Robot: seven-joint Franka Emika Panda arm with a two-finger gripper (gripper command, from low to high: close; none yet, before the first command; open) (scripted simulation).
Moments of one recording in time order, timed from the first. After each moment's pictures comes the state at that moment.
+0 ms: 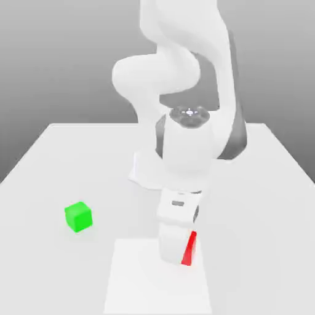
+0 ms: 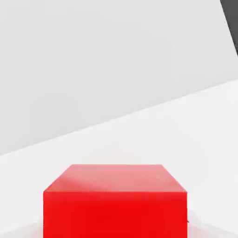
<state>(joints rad) 0.48 0.10 -0.32 -2.77 0.08 2.88 -0.39</state>
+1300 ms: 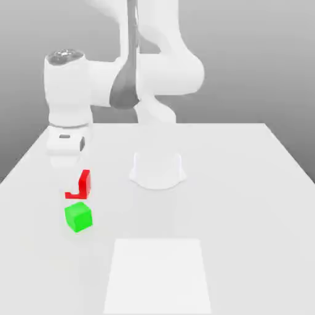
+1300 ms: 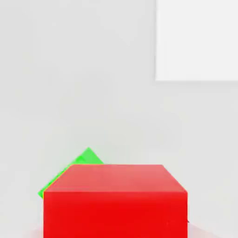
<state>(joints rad) -0.06 -0.41 -0.77 -2.97 -0.59 2.59 -1.09</state>
